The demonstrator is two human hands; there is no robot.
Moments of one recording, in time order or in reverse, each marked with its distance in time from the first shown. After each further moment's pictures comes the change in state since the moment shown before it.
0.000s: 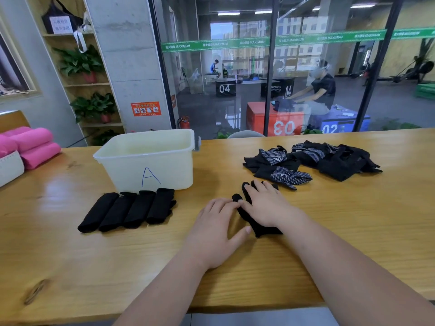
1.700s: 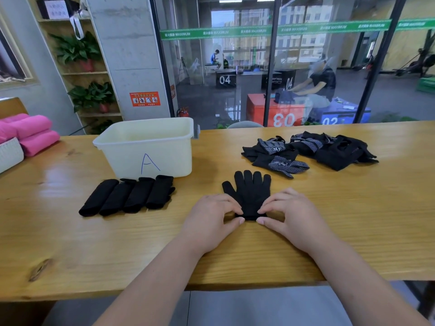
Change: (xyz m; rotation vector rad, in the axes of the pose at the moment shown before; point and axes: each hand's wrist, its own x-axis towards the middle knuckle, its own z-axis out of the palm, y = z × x) left_hand -0.007 -0.004 0.001 -0.115 0.087 0.129; right_hand -0.099 0.045 0.014 0.262 0.432 -0.304
